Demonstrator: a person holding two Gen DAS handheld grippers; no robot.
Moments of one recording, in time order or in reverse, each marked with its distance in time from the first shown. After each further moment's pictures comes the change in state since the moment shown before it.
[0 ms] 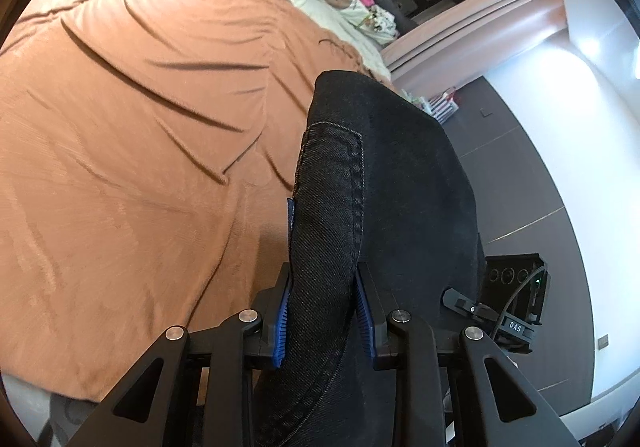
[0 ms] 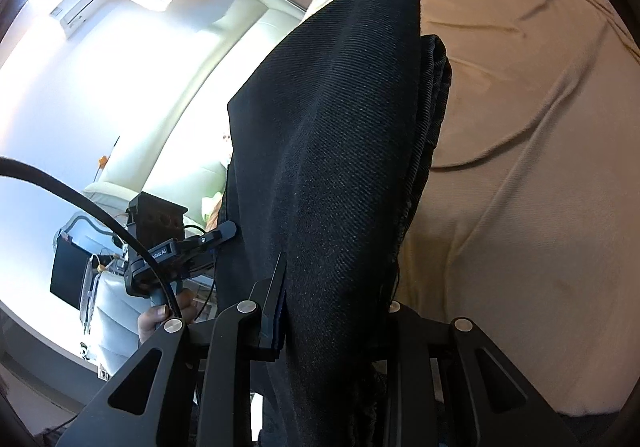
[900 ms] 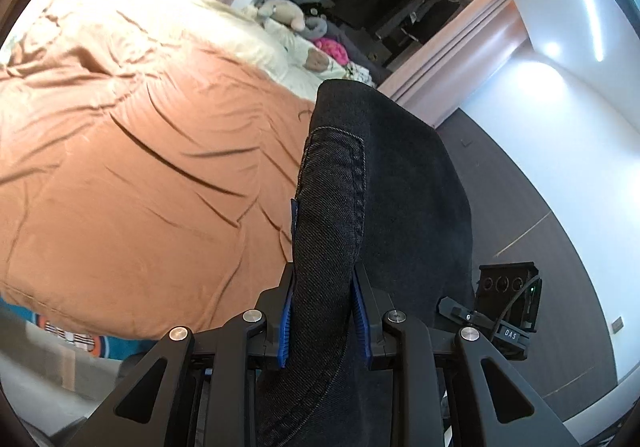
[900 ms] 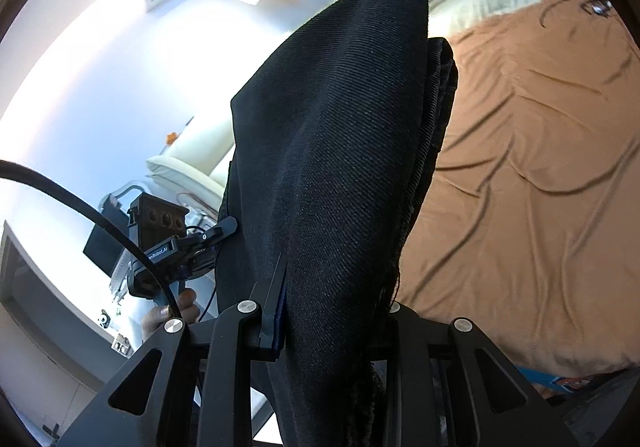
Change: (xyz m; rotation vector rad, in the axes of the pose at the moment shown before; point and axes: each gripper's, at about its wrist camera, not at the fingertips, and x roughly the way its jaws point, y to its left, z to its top) left arm -0.156 -0.064 -0.046 0.120 -0.225 0.050; right arm -0.004 0.075 -0.018 -0.177 -0.078 0.168
